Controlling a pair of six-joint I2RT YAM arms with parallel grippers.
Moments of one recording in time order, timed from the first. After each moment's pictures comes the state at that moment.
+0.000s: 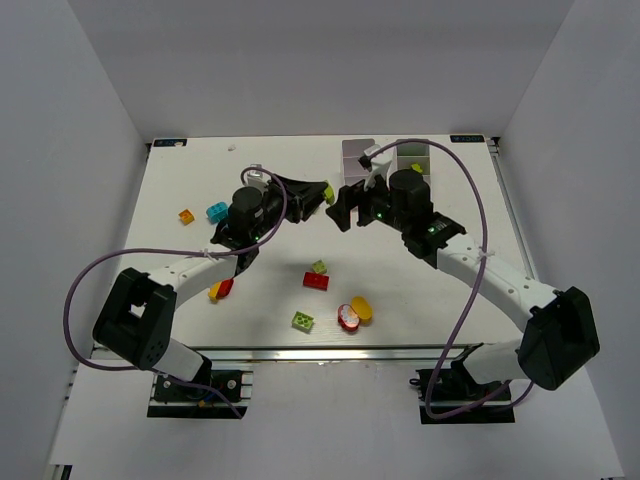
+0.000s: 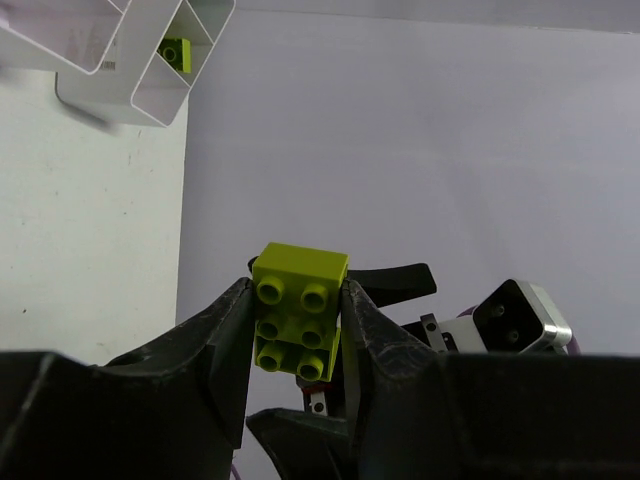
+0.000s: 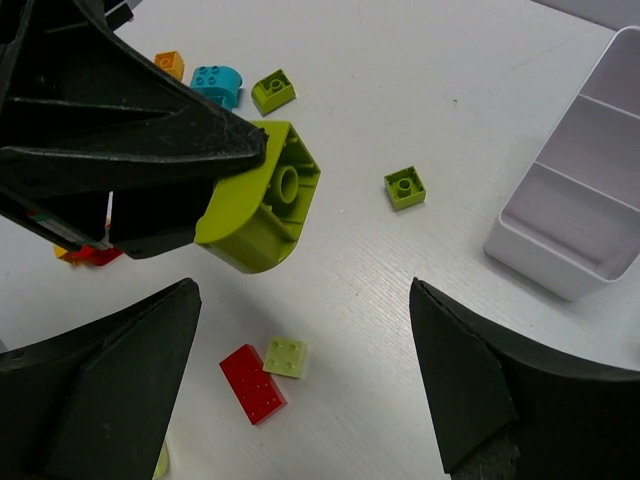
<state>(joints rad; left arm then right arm) -0.51 1.48 0.83 0.61 0.22 -1.56 0.64 1.35 1.05 0.03 -0.19 0.14</state>
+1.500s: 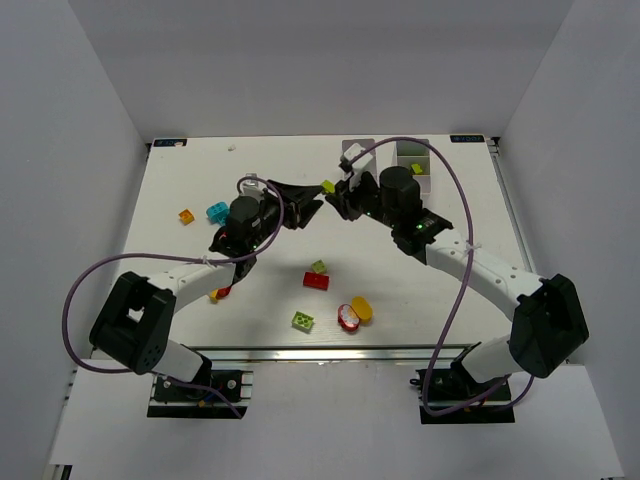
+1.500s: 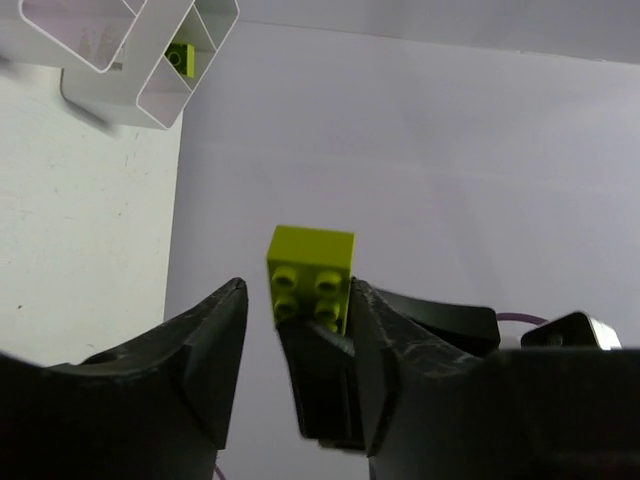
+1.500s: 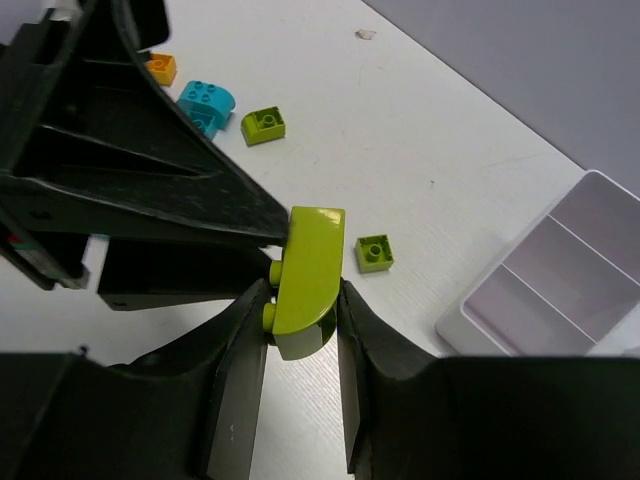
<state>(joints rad) -0.51 1.46 0.75 0.68 0.18 -1.62 0.69 1.43 1.09 0.15 -0.19 -0.12</state>
